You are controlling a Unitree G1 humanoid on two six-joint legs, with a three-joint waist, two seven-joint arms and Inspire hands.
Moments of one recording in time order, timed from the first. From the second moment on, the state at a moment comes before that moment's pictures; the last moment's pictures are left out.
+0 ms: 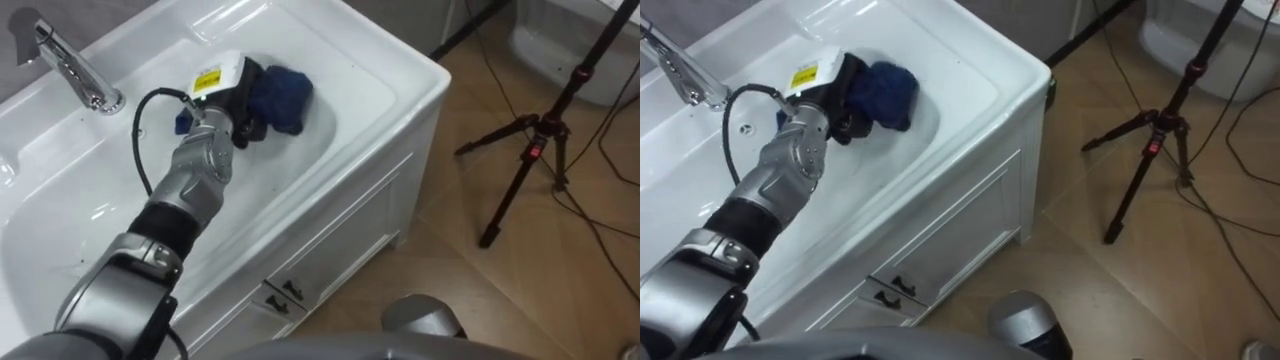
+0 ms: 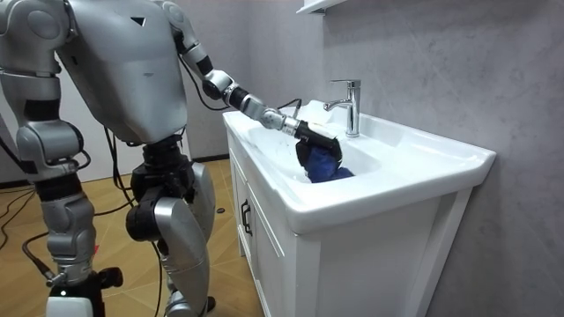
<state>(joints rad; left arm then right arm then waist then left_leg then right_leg) -0.37 0.26 -0.36 0.73 0.76 0.19 0.15 0.17 -0.27 0.01 1.24 -0.32 0.19 -0.10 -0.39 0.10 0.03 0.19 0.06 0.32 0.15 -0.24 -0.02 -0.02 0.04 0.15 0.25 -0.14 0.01</state>
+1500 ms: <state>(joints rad) -0.19 0.35 -0.12 0.89 1.19 0.36 0.05 0.23 -0.27 -0.09 1.16 -0.37 0.31 -0.13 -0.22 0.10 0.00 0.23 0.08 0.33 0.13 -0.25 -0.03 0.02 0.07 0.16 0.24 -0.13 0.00</state>
